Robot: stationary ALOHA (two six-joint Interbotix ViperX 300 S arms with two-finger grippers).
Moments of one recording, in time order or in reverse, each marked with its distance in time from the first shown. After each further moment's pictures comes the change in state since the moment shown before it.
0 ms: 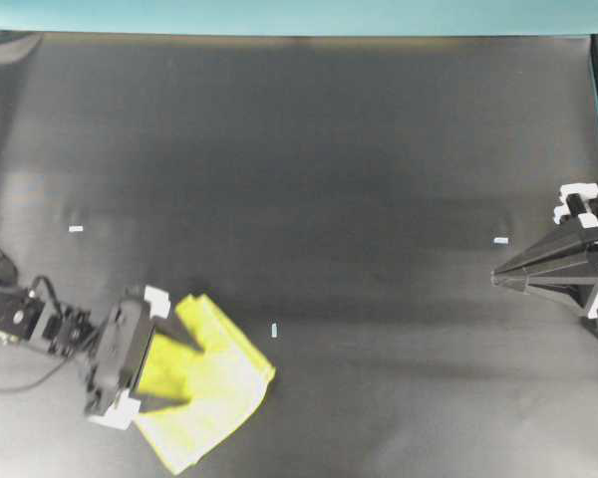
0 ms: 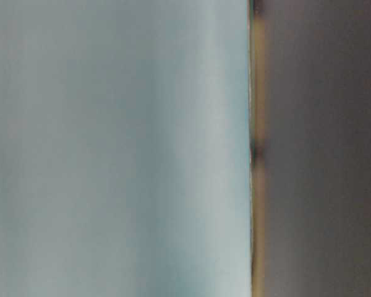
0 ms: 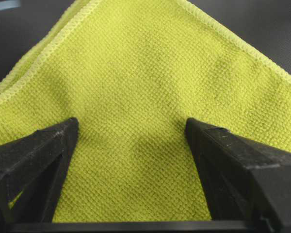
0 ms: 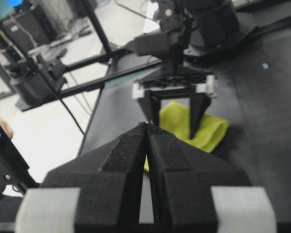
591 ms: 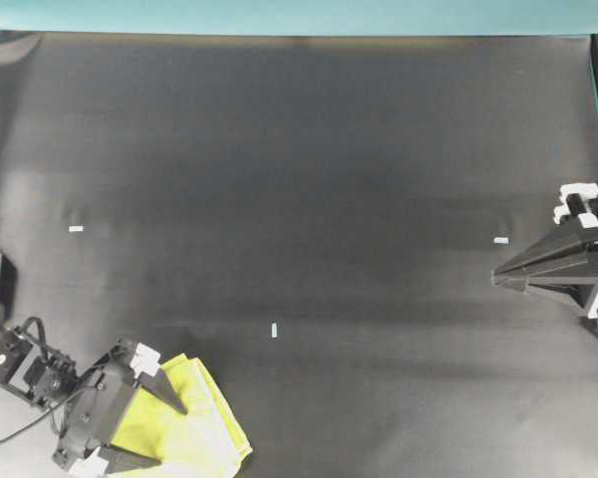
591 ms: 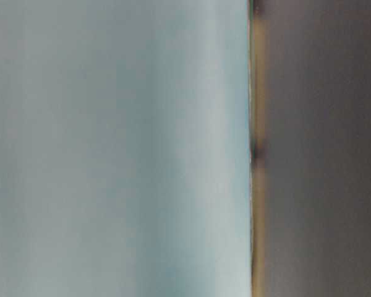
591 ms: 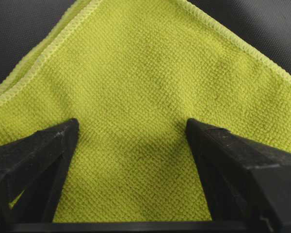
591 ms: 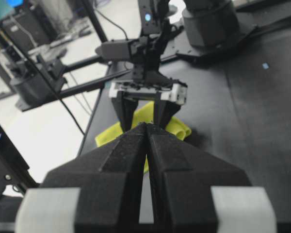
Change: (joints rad) left arm -0.152 -0.003 -0.025 0.000 0.008 0.014; right arm 0.000 -0.002 0.000 -0.002 0.000 0.000
